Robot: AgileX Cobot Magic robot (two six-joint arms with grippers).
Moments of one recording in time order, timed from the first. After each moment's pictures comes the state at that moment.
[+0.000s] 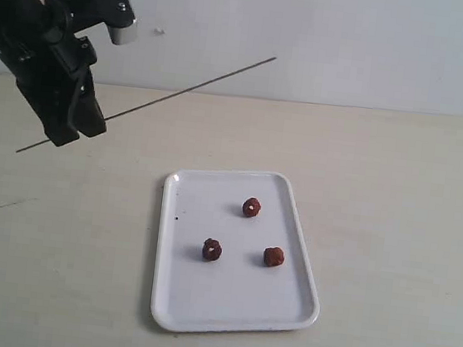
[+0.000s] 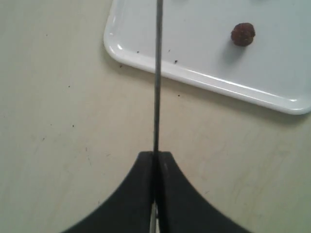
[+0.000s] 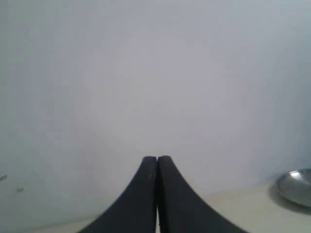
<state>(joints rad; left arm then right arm) -0.36 1.70 -1.38 -0.22 1.00 0.93 -0.15 0.00 0.00 0.05 -0.14 0.15</state>
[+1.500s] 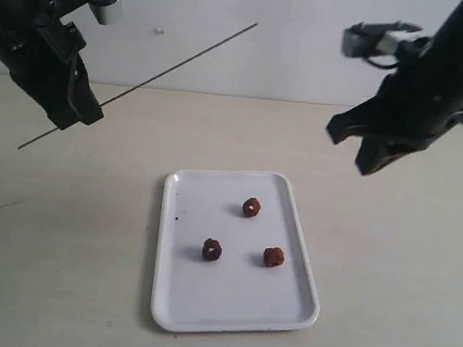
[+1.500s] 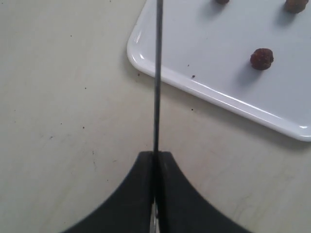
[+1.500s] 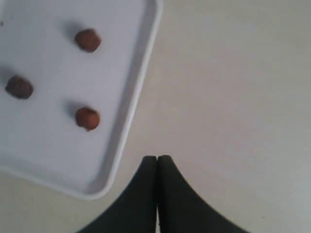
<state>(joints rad) -0.31 1.70 -1.37 -0.30 0.96 0.91 0.18 1.74 -1.36 0.13 1.04 -0.16</state>
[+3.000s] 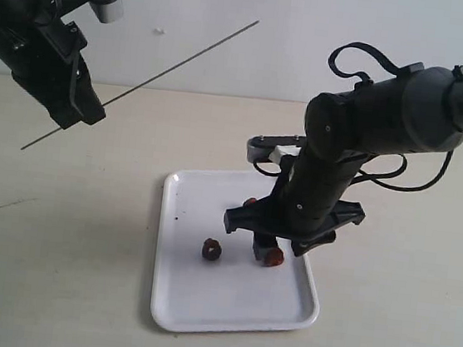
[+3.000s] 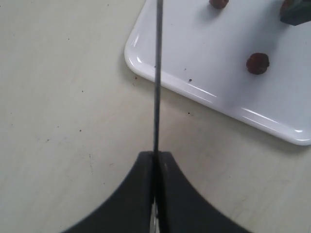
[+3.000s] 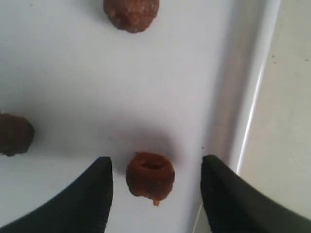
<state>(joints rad) -0.31 1.70 -1.37 -0.31 0.96 0.91 0.41 2.01 -1.21 0.08 0.69 0.23</state>
